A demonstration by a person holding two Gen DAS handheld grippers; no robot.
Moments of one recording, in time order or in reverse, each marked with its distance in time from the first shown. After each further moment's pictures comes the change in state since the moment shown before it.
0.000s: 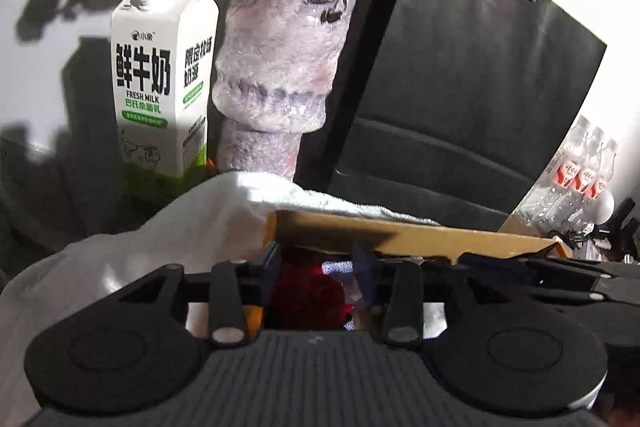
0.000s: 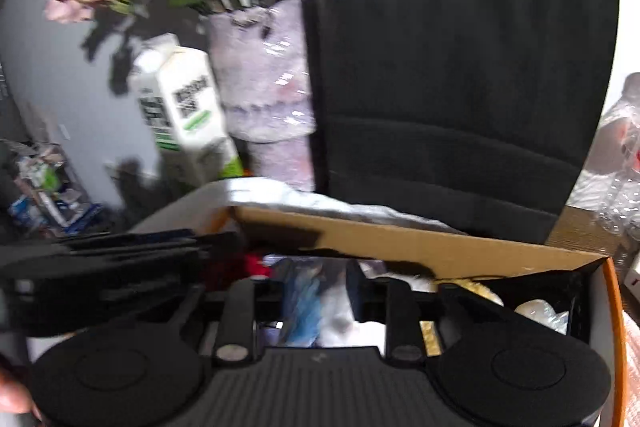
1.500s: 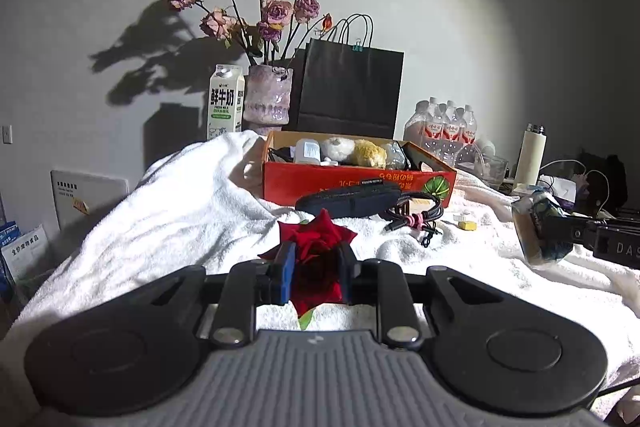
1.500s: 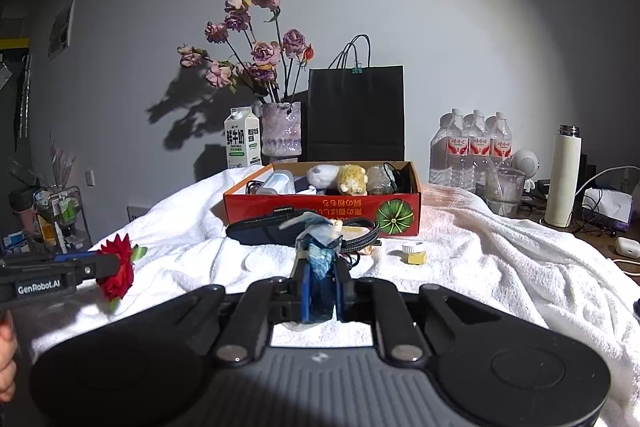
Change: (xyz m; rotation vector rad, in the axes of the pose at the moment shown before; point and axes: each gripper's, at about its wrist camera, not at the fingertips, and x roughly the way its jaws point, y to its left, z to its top) left arm -0.338 -0.023 -0.359 0.160 -0.381 -0.011; right arm -0.360 0.043 -0.384 -0.025 -0.448 -0.112
